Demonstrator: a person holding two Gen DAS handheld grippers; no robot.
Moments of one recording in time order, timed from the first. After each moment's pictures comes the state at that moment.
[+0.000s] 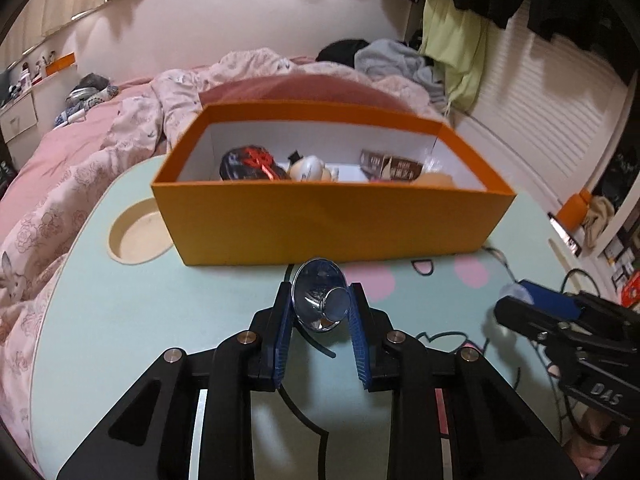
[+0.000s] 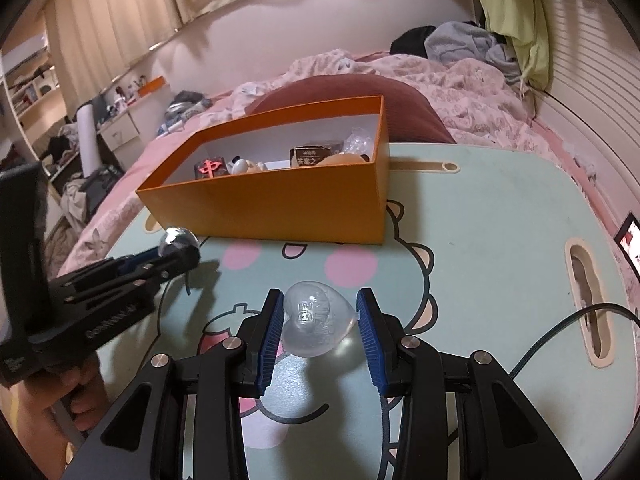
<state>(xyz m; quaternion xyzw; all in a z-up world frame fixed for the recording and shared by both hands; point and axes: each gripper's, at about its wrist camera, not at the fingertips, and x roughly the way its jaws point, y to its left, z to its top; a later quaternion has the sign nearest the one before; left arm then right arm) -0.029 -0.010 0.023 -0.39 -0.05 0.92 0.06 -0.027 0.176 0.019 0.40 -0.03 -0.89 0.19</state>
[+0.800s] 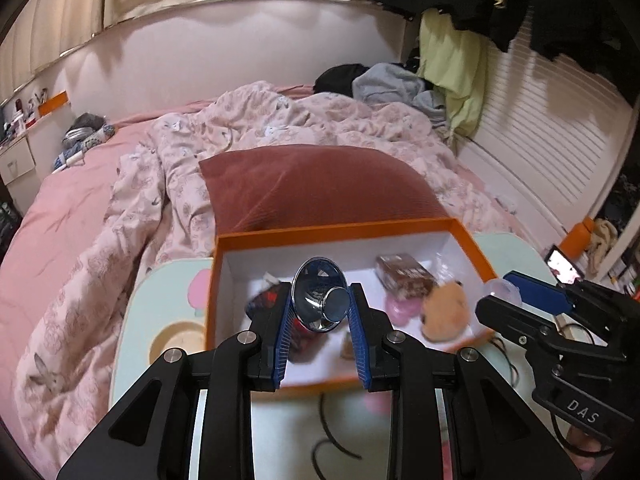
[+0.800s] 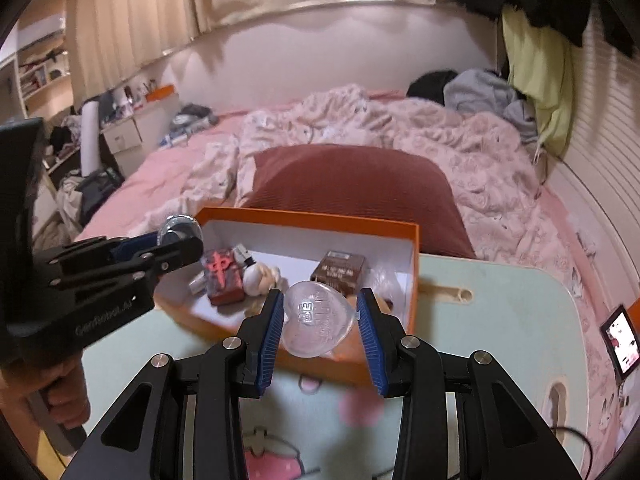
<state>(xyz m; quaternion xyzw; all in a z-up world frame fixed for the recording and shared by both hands) -0.112 -0.031 0.094 -0.39 -0.01 0.92 0.06 -0.114 0.128 0.086 0.39 0.03 -0.90 0.19</state>
